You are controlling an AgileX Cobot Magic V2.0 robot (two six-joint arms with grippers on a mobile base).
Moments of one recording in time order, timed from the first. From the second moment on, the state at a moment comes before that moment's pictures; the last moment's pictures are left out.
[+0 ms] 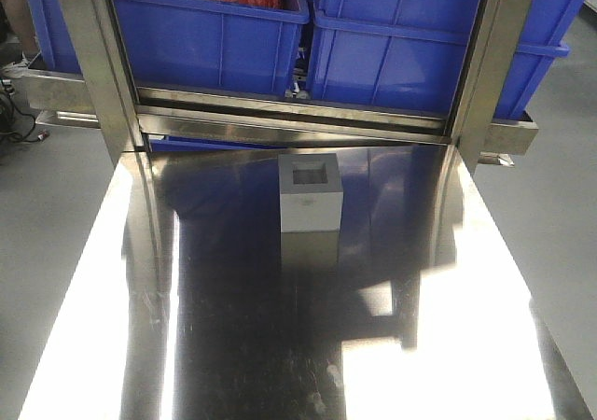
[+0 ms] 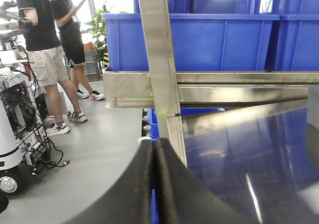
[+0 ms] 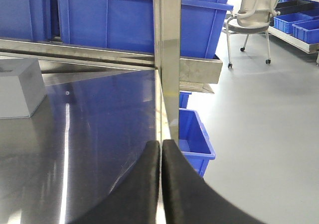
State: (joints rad) left arm 0.05 -0.02 0.03 0.05 0.06 0.01; right arm -0.05 -0.02 0.03 0.01 0.22 0.01
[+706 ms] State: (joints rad) left arm 0.05 -0.02 0.03 0.05 0.06 0.01; right arm -0.05 -0.02 0.03 0.01 0.22 0.01
